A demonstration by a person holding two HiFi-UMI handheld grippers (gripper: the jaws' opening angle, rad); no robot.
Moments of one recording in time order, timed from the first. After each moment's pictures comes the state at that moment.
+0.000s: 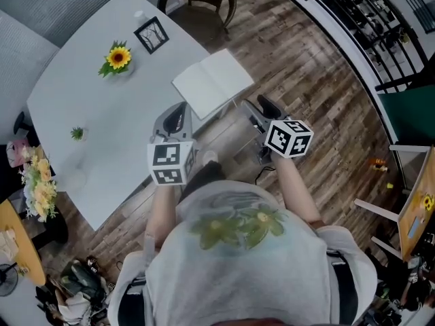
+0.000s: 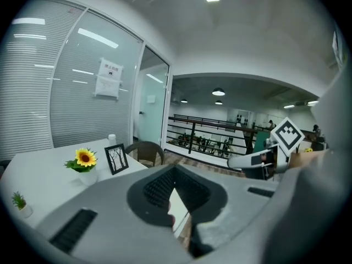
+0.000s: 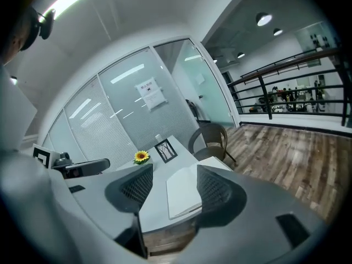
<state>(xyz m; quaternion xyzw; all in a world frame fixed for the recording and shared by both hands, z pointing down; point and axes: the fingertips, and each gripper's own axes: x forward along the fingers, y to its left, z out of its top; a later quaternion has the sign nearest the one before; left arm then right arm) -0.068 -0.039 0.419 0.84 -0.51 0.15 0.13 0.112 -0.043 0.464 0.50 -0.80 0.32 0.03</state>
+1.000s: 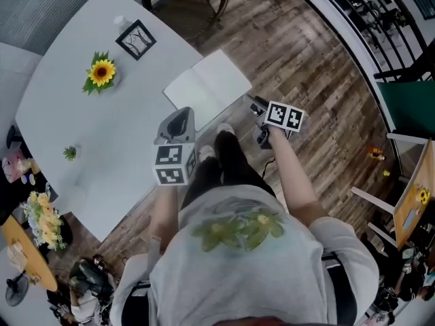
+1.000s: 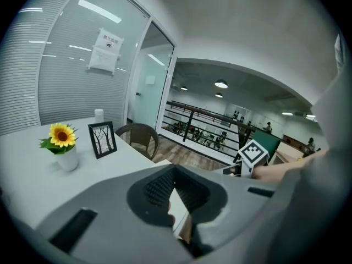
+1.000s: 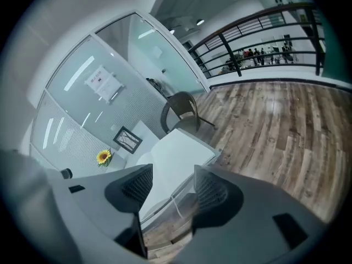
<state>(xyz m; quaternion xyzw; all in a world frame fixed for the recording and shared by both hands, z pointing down) -0.042 -0.099 0.488 0.84 -0.46 0.19 0.22 0.166 -0.121 0.623 0.52 -0.68 0.52 0.05</state>
